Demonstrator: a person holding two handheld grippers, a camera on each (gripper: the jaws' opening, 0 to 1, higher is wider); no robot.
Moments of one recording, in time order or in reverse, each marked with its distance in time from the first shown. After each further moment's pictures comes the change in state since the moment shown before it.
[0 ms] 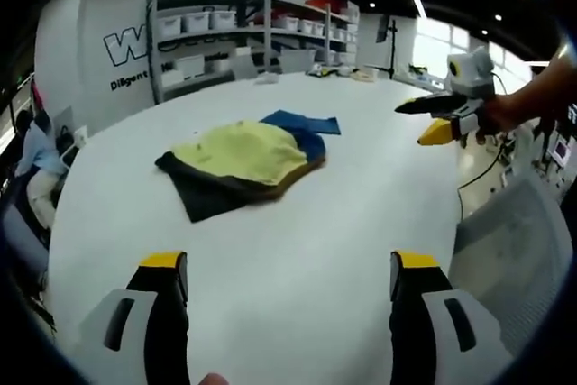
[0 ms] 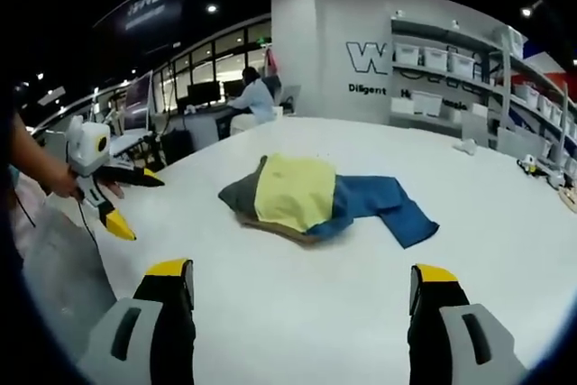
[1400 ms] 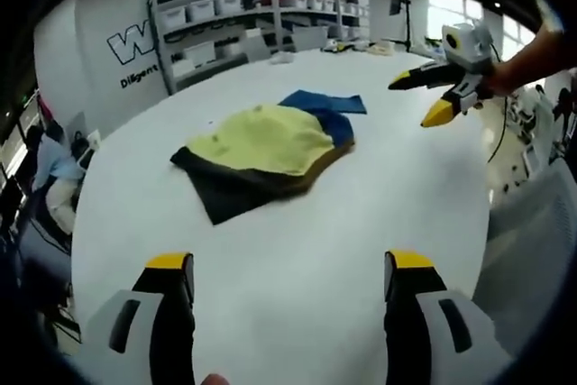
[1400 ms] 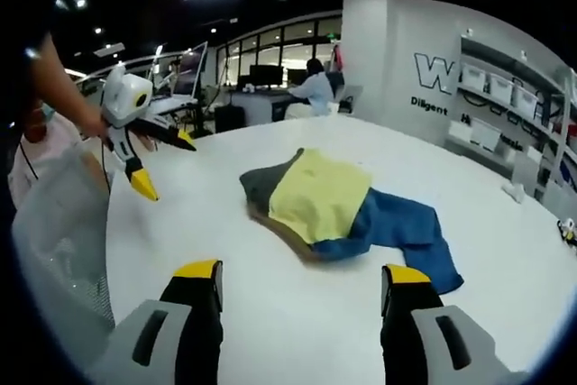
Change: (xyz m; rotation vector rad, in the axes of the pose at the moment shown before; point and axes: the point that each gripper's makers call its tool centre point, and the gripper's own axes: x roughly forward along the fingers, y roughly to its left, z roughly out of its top) left arm 0.020 0.019 0.007 0.088 0.115 0.097; right arm 0.047 -0.012 0.008 -0.256 0.031 0.223
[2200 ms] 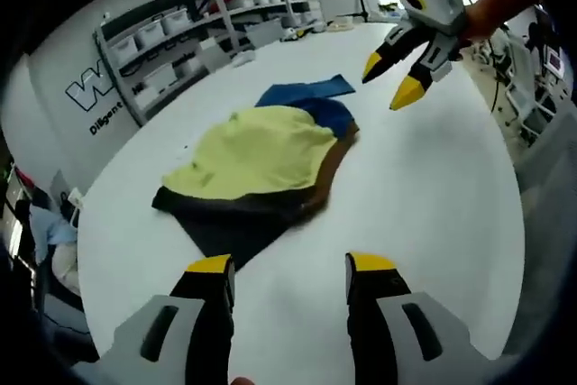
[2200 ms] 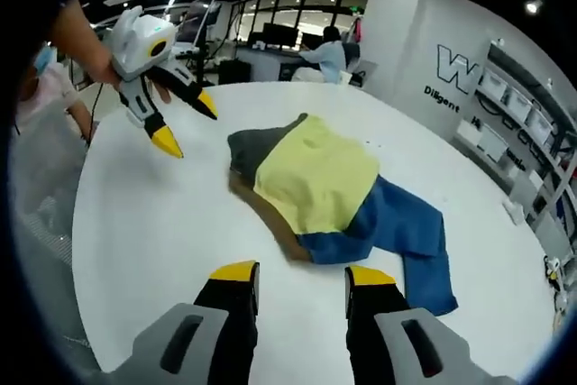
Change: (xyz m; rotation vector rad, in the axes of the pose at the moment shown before) left arm 0.062 0.023 0.023 0.261 0.017 -0.055; right arm 0.050 -0.011 -0.014 -0.161 0.187 -0.029
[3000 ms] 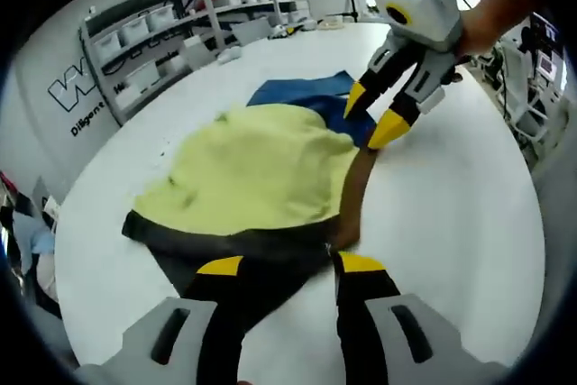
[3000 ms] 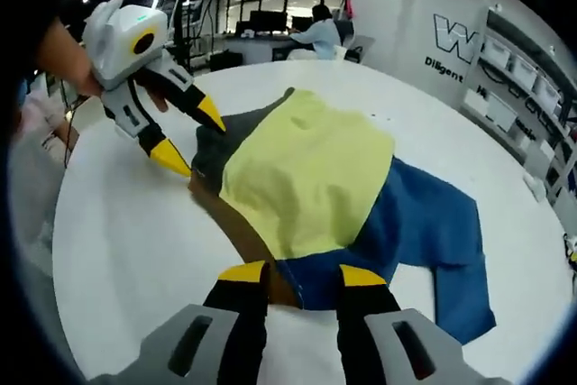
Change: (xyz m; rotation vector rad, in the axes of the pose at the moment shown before) left arm 0.067 0.013 0.018 -0.002 -0.006 -0.100; right arm 0.072 -0.014 -0.007 0.100 0.095 0.053
